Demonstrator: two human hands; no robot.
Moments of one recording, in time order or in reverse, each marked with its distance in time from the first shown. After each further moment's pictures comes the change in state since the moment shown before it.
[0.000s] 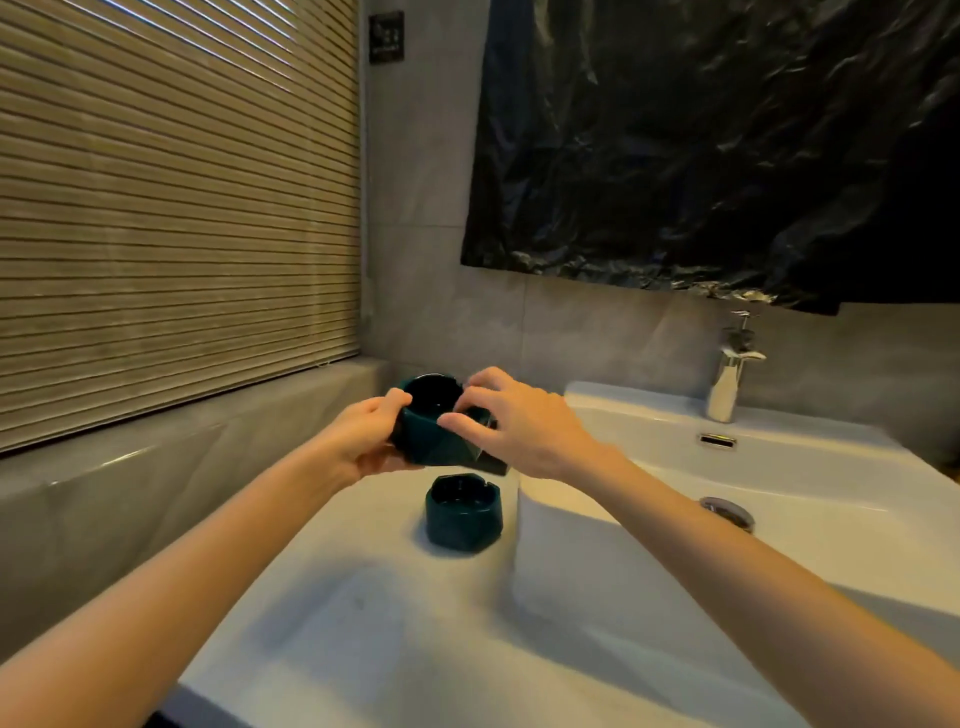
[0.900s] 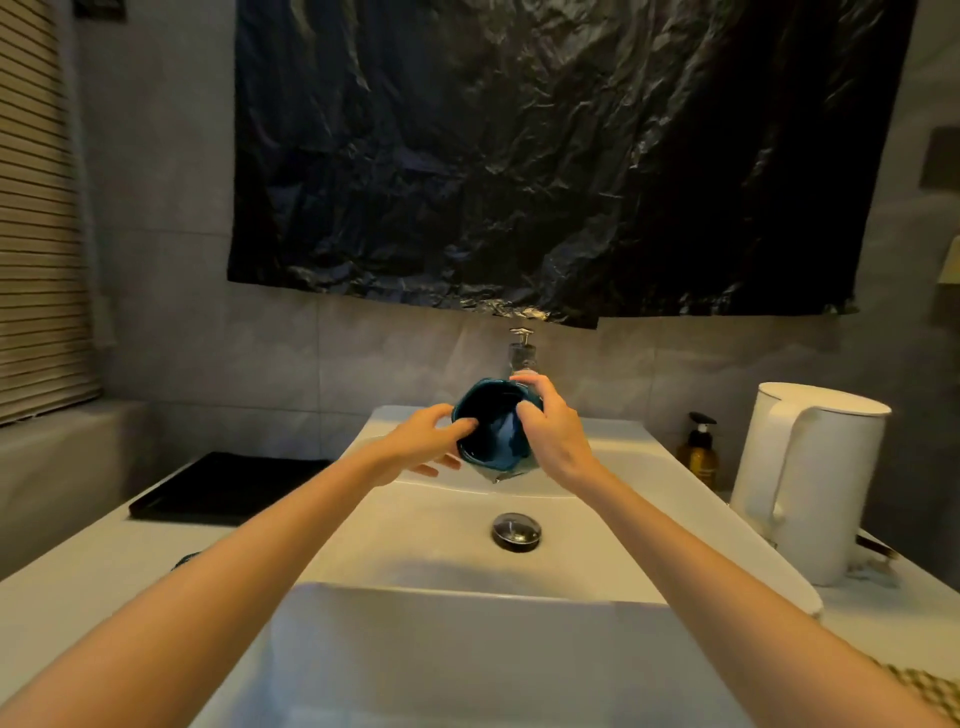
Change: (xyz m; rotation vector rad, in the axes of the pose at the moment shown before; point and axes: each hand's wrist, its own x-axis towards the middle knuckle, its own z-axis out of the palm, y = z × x) left_hand 0.053 0.005 0.267 0.606 -0.564 0.294; right_hand -0.104 0.208 -0.067 0.483 0.473 0.643
